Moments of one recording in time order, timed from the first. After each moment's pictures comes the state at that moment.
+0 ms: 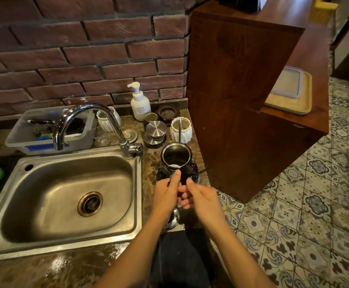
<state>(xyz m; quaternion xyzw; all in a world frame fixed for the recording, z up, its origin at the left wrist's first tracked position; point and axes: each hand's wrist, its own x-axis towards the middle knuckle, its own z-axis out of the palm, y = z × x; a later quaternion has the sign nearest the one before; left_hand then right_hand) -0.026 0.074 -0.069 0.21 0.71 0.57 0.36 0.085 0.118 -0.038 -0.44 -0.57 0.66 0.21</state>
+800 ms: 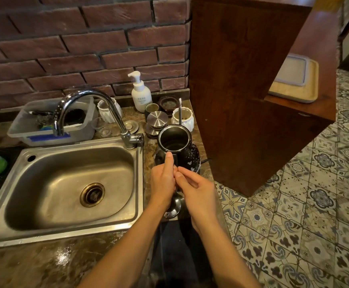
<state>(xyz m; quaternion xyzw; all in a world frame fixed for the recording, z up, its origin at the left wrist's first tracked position) -0.025 0.070 -0.059 0.20 0.70 0.63 0.28 0.074 0.088 -0.036 -0.44 -0.48 0.69 0.31</state>
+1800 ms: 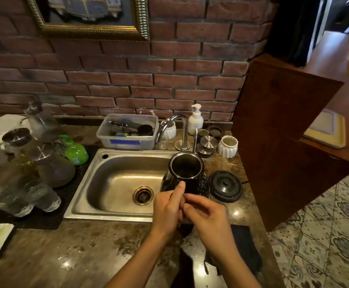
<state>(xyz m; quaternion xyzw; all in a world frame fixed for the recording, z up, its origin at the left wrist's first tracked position) -0.073 -0.162 0.048 0.24 0.67 0.66 0.24 0.035 -0.103 0.074 -0.33 -0.64 0.65 0.22</state>
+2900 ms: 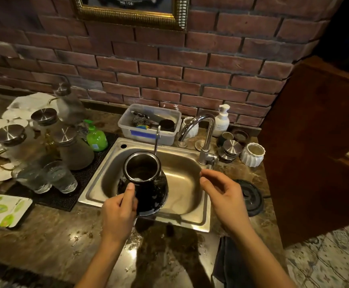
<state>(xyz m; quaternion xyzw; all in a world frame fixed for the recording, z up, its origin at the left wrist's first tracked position) -0.150 -0.250 0.025 0.14 0.76 0.63 0.05 -0.028 -0.041 0.071 -0.28 -0.71 0.61 0.21</state>
